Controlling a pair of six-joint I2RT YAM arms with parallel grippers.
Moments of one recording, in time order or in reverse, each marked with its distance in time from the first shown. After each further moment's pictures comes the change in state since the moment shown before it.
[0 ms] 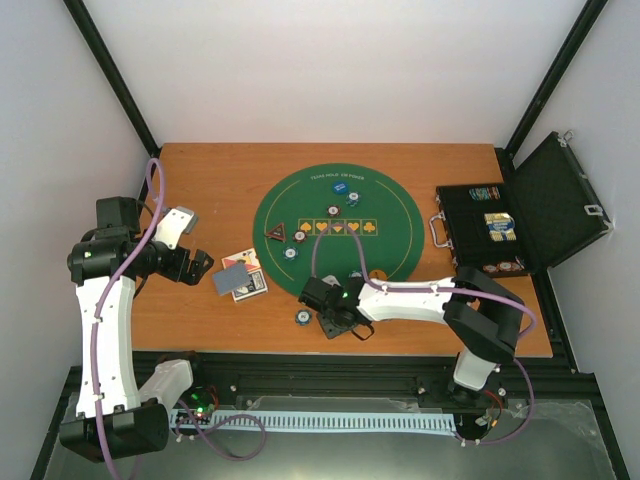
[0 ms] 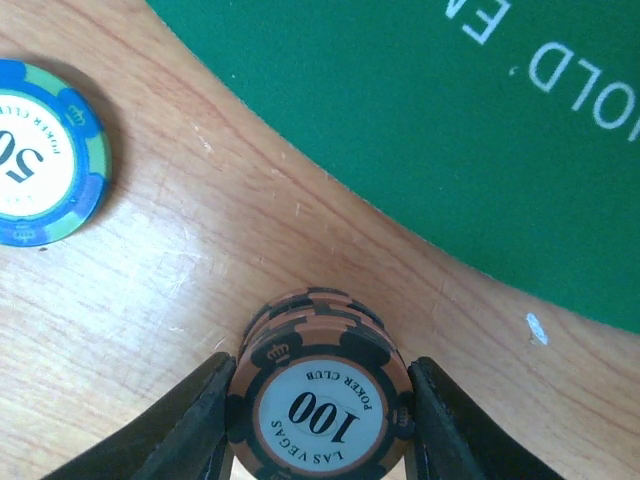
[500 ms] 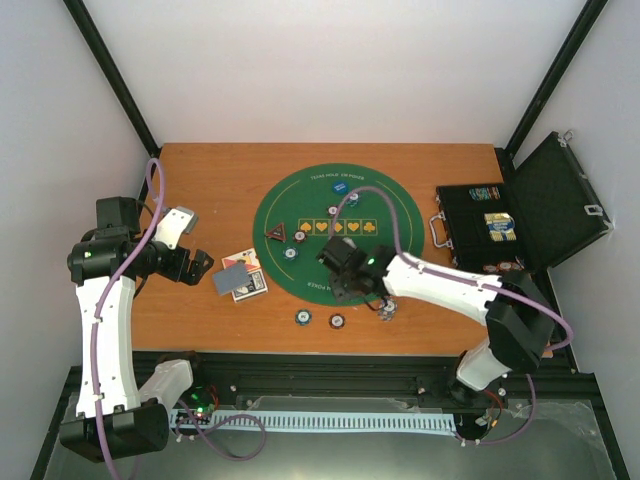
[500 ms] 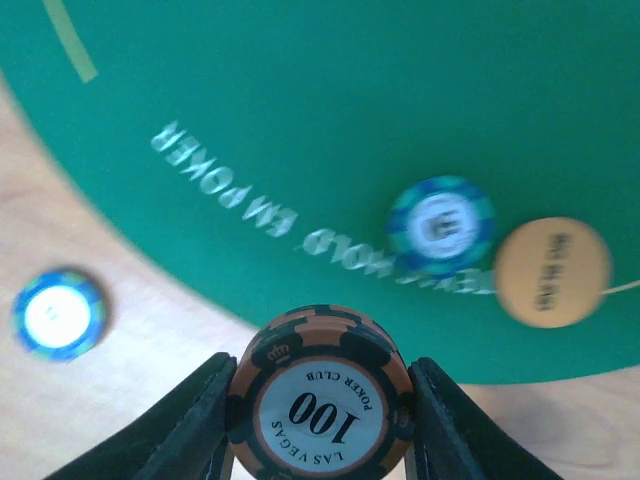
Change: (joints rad) left arm 0.000 0.000 0.000 0.000 -0.001 0.000; right arm -0.121 -0.136 0.119 -0.117 0.027 -0.066
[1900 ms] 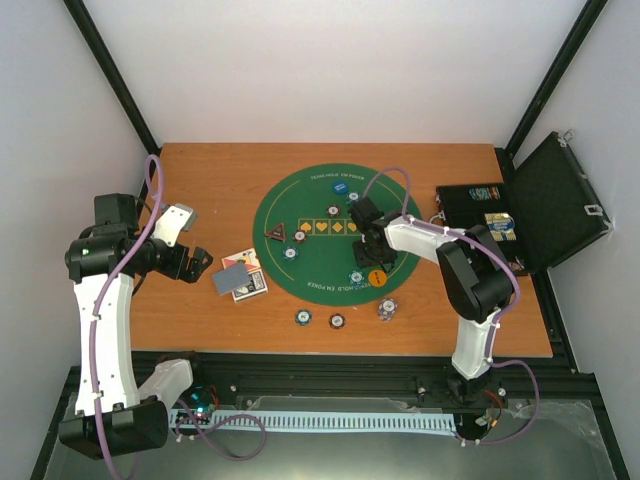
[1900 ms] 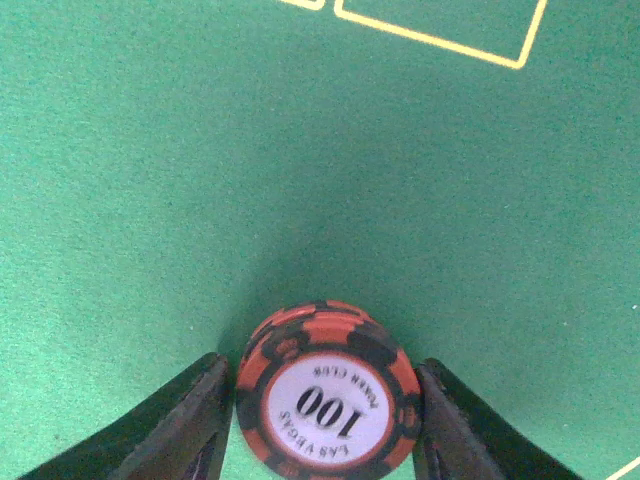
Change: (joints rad) left arm 0.000 0.016 0.034 -0.016 0.000 0.000; right arm -0.455 0.327 0.112 0.124 -0.103 -0.228
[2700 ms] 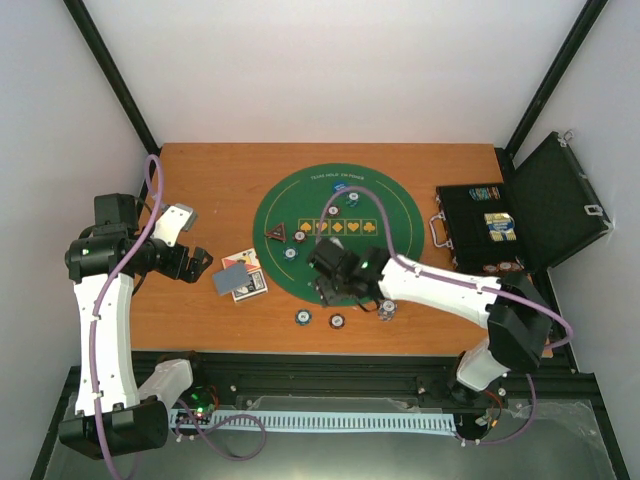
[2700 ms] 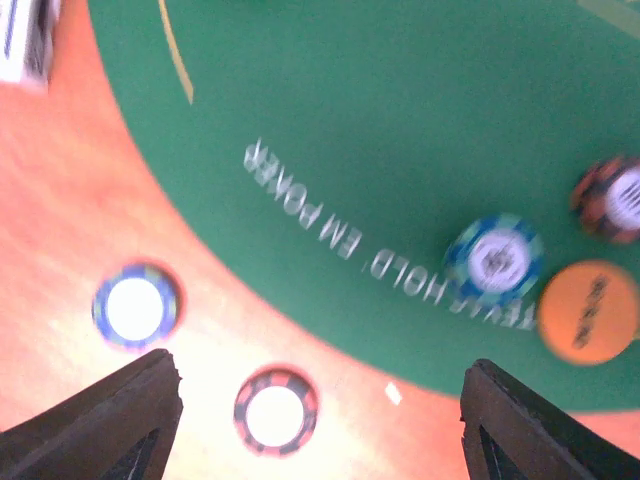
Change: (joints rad) left arm 0.000 0.000 0.000 0.000 0.000 0.000; right arm 0.431 -0.337 -0.029 -0.118 0.134 0.150
